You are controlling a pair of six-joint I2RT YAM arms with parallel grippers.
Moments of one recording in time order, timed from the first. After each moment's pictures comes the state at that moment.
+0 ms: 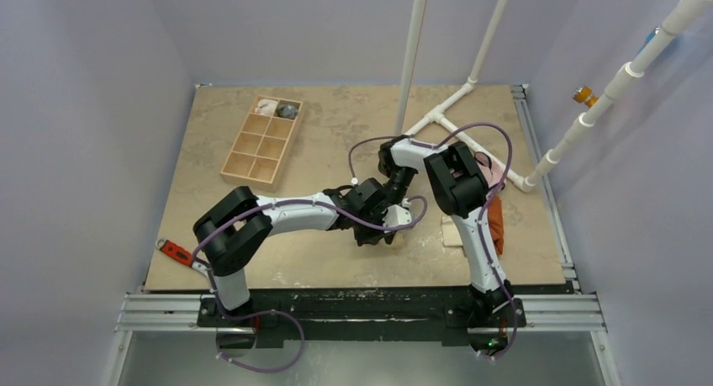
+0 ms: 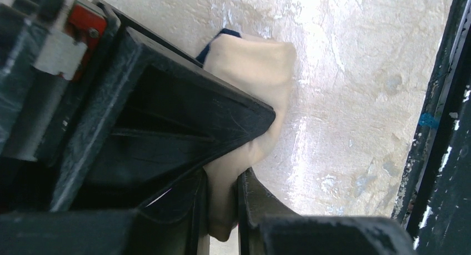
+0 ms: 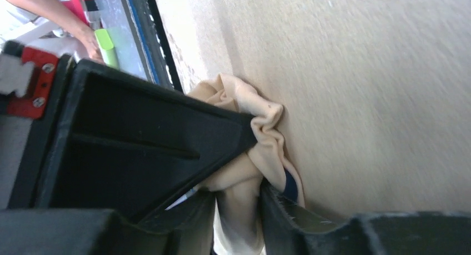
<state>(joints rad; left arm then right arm) -0.97 1.79 1.06 -0.30 0.28 0.41 0.53 2.38 1.66 -1.48 -0.78 -0.85</state>
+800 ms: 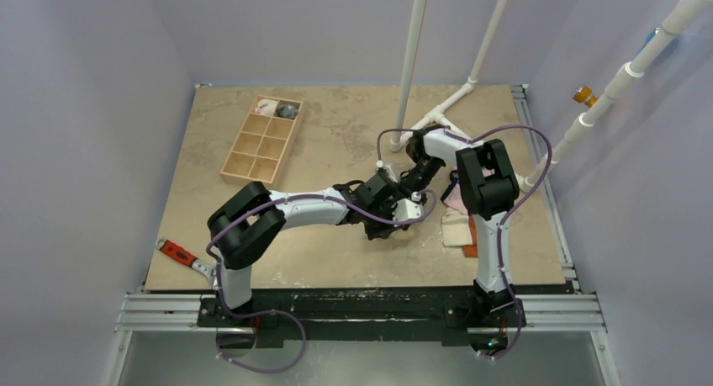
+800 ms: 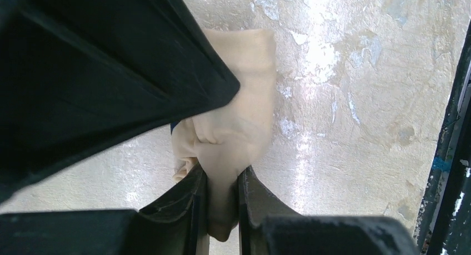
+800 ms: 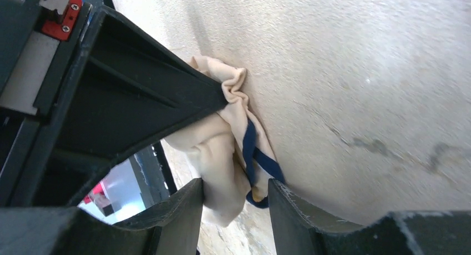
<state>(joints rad) -0.97 1.89 1.17 -0.28 0.30 0.41 0.35 2.20 1.53 -1.34 -0.70 -0.88</state>
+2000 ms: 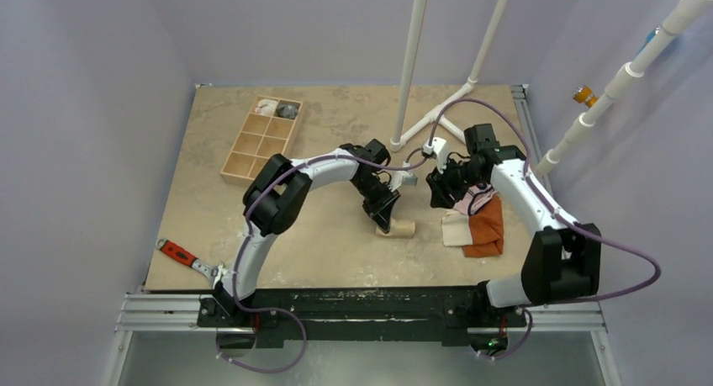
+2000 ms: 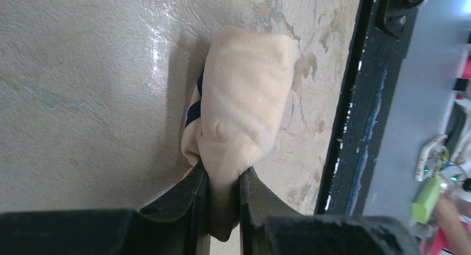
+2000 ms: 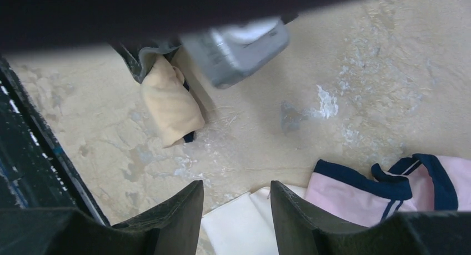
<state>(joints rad) -0.74 2.23 1.61 -0.74 0.81 0.31 0.14 1.45 1.10 -0.89 -0.56 -0.72</state>
